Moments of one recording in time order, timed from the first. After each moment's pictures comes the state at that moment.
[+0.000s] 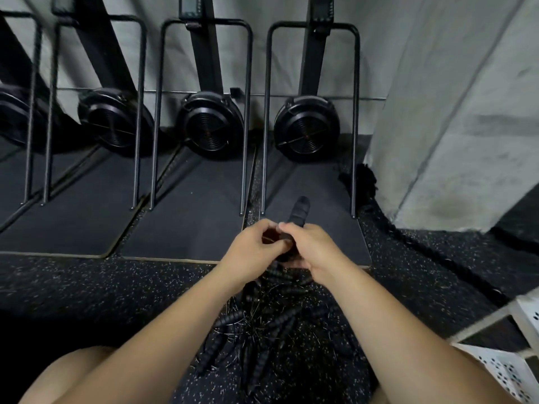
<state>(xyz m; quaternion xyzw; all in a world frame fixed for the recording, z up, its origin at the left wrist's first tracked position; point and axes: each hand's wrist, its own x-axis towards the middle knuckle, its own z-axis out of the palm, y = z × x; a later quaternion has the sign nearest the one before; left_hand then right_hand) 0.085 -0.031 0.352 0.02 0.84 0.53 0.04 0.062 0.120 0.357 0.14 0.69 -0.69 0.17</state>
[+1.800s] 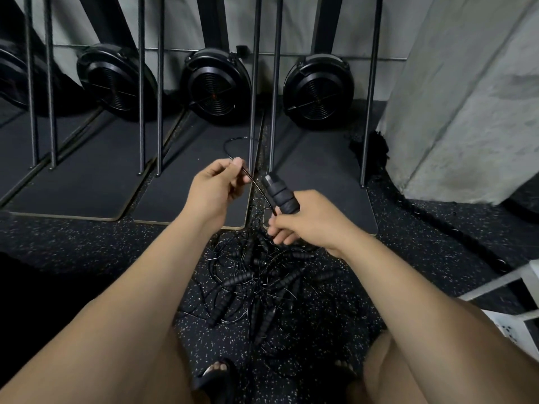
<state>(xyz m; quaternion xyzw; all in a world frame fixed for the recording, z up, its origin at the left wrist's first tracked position) 0.067 -0.098 0.354 -0.10 0.59 0.80 -0.04 0.103 0.111 0.378 -0.08 0.81 -0.54 0.21</state>
